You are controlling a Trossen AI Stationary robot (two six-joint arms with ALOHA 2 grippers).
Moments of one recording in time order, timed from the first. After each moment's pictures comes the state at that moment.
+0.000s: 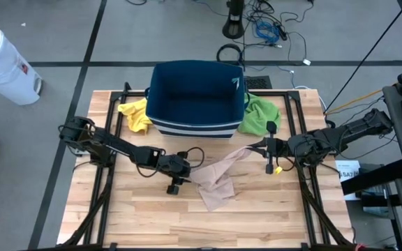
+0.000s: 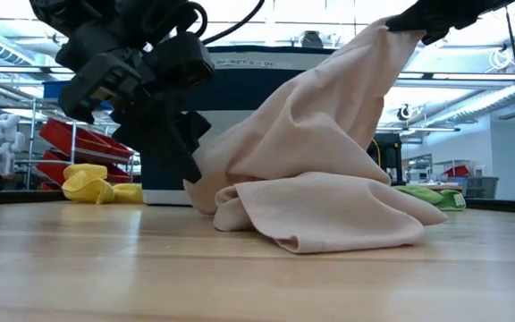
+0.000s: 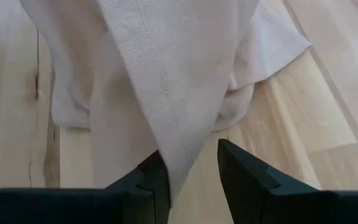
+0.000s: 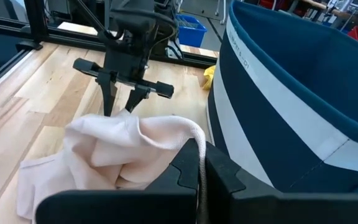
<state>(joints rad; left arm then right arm) -0.18 1.62 0.74 0.08 0.07 0.01 0.32 0.76 0.62 -0.20 0.45 -0.04</state>
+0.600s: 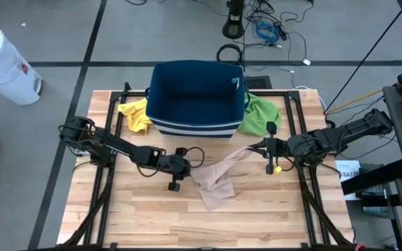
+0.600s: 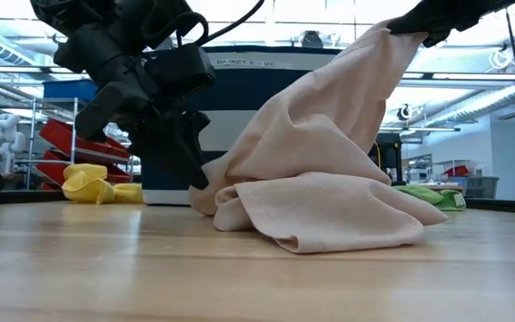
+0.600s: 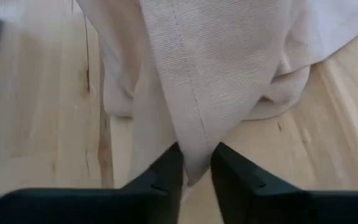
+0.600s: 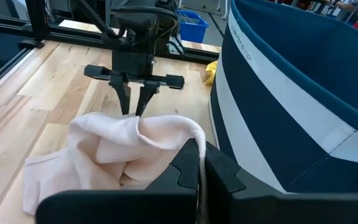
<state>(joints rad) -0.18 1.62 0.74 0.05 -0.07 0.09 0.32 0.76 0.62 -0.21 0.45 -0.01</state>
